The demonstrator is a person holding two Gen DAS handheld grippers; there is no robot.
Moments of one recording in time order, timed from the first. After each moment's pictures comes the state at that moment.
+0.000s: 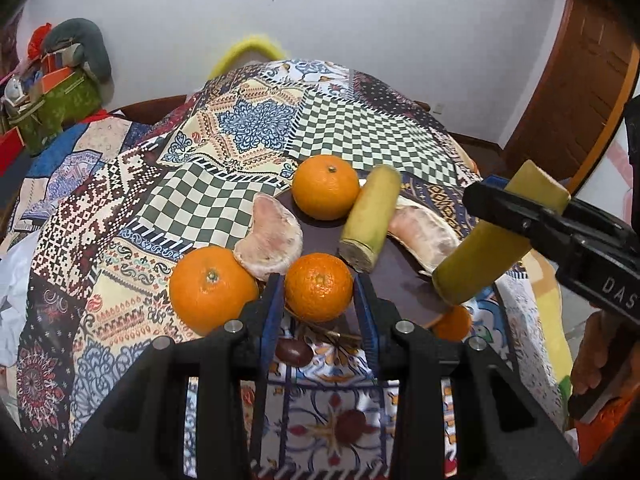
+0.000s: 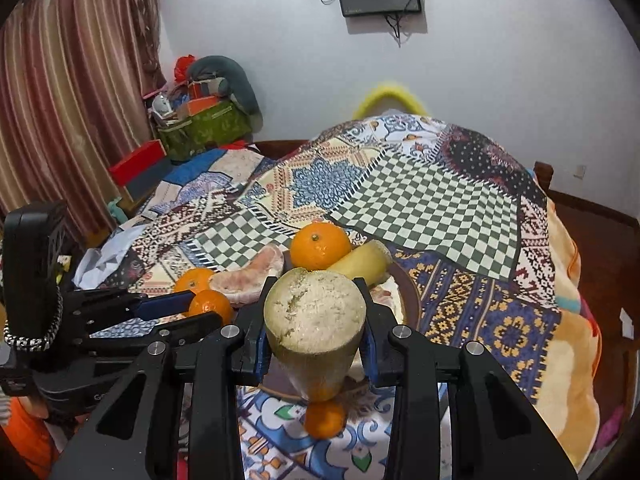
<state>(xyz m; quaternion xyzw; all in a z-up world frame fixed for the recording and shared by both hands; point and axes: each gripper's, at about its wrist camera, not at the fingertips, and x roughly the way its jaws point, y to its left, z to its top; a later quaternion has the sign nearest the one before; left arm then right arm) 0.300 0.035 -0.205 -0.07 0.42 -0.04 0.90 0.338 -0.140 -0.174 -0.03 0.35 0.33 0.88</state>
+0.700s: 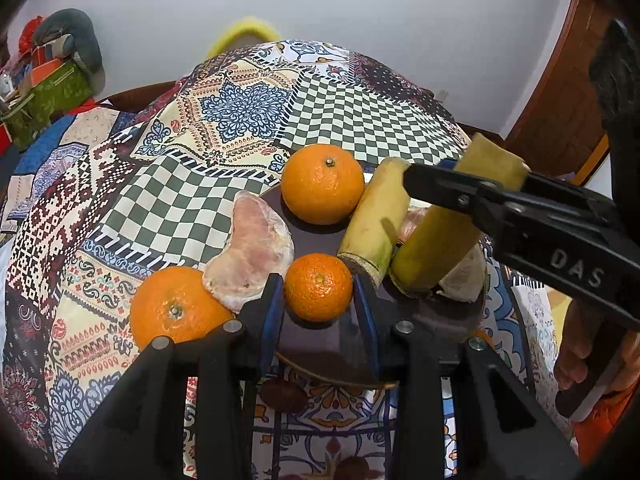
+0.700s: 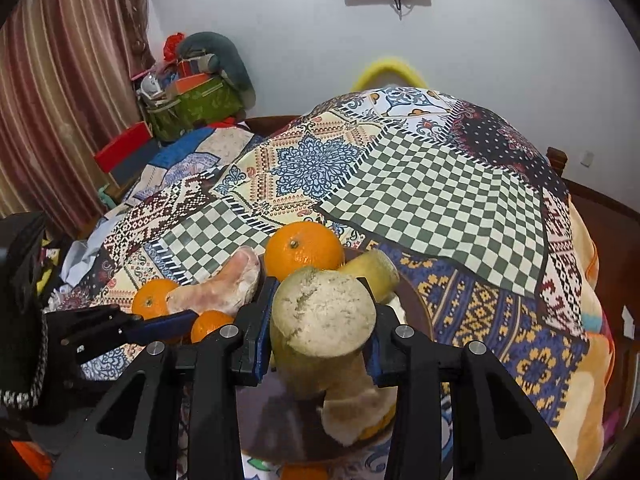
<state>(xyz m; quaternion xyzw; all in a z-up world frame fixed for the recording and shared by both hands) 0.338 0.030 -0.230 -0.07 0.45 -0.04 0.89 0.389 -0.112 -0.194 -0.04 0.38 0.33 0.86</state>
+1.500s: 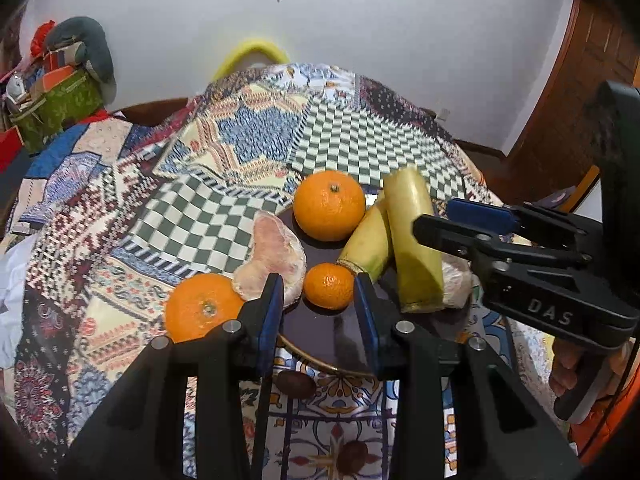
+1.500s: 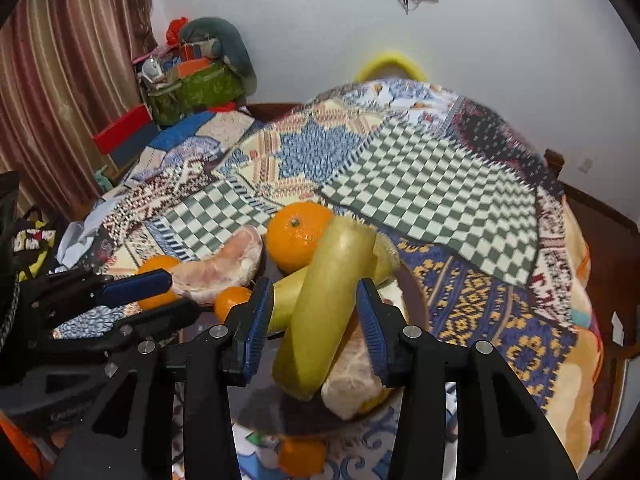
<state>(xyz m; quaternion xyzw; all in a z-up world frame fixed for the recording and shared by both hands) 0.314 0.038 -0.198 -0.07 0.41 -0.03 0.91 0.370 -0.120 -0.186 -0.07 0.39 0.32 0.86</state>
